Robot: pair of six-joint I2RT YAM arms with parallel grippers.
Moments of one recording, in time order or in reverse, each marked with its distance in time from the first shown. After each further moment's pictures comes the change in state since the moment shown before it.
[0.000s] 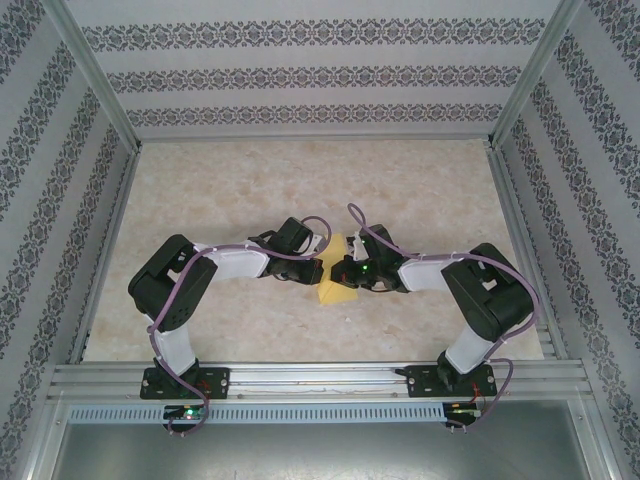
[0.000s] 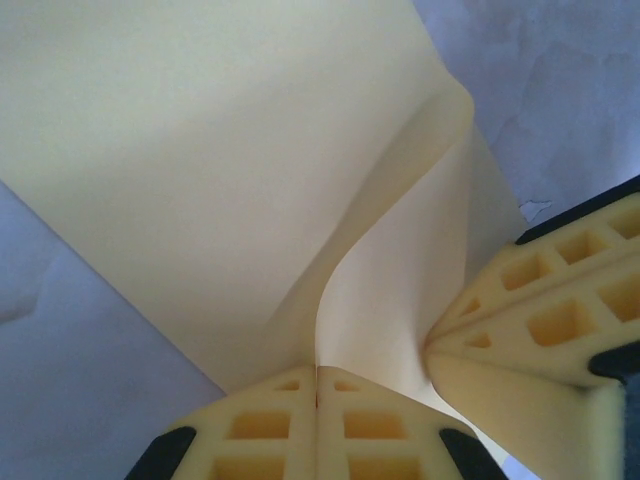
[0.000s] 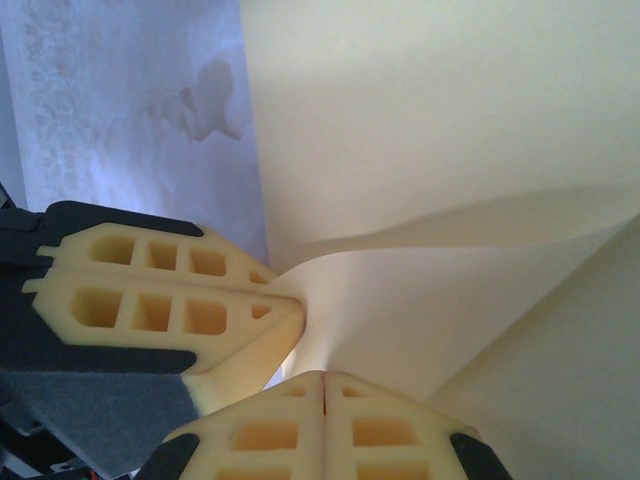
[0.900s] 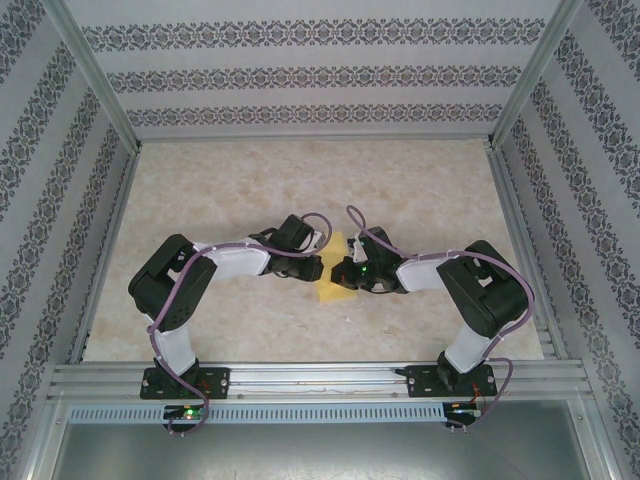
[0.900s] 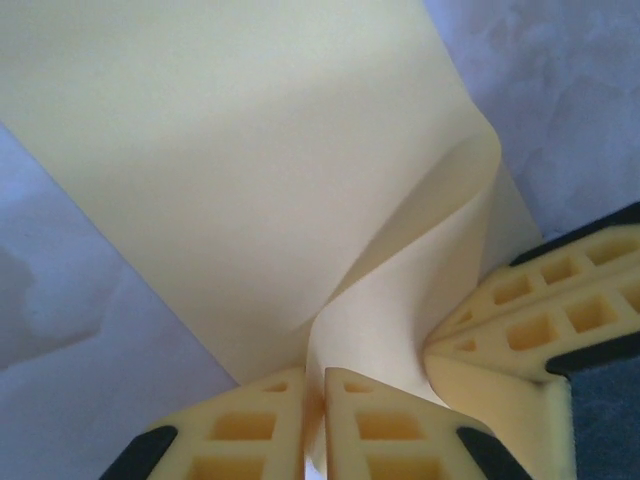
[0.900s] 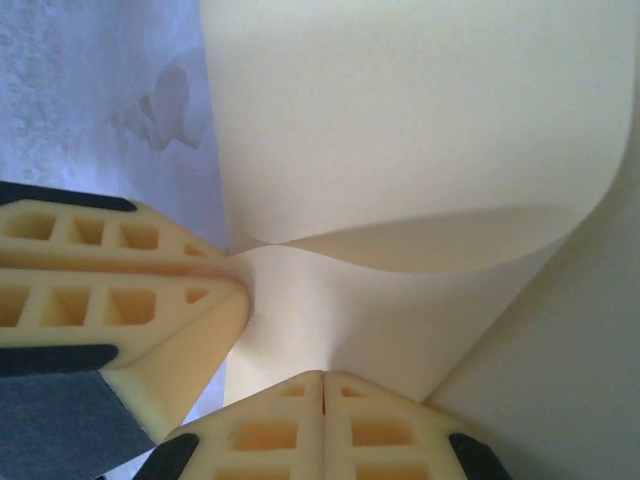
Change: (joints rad) left arm 0.000 -0.002 0.032 -0.031 -0.063 0.006; right arm 0.000 0.031 -0.011 0.024 0.032 0.018
